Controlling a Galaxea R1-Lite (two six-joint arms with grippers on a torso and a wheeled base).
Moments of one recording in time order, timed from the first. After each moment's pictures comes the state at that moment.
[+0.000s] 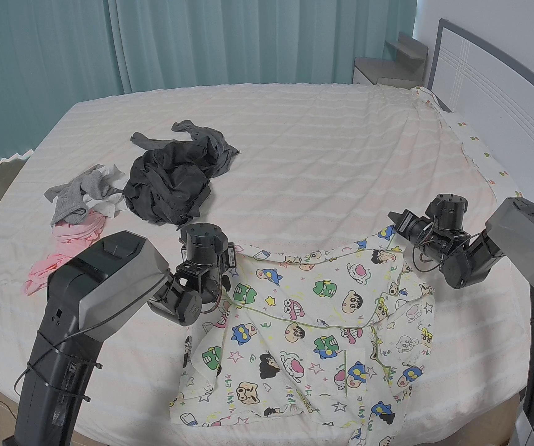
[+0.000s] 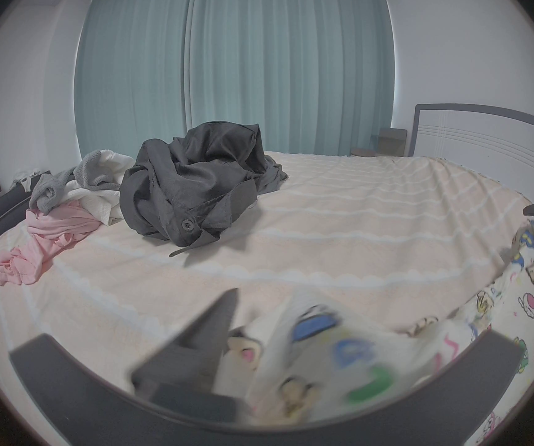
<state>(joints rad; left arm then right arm) -0.40 2.62 -1.46 -0.92 0.46 -0.14 0.12 2.42 -1.25 -0.95 0.03 0.57</state>
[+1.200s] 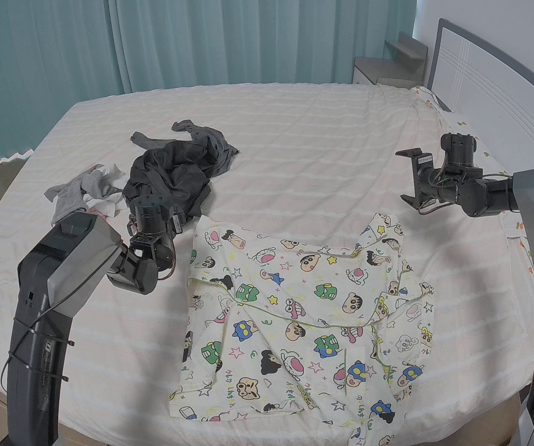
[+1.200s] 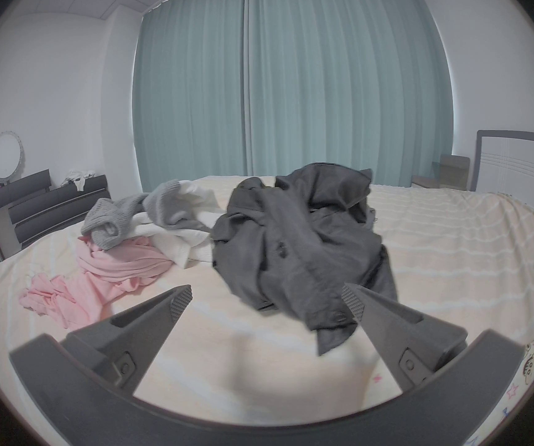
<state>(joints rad) -0.19 2.58 -1.54 -0.92 0.54 -0.14 0.06 2.38 -1.80 -0.29 0.19 1.38</state>
